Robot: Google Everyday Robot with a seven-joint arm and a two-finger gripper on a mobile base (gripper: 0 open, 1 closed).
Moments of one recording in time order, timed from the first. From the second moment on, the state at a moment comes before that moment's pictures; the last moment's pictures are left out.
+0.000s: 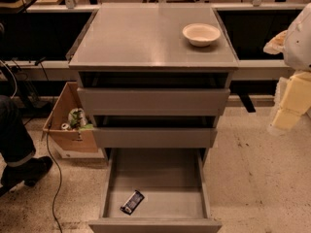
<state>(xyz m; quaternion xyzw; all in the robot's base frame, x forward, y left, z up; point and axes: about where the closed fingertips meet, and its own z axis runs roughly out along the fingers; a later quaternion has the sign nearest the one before) 0.438 -0.217 0.976 -0.60 0.78 -0.03 0.16</state>
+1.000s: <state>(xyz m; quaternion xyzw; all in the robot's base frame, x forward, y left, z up) 0.467 -0.179 0.875 -0.62 0.76 -0.03 0.18</state>
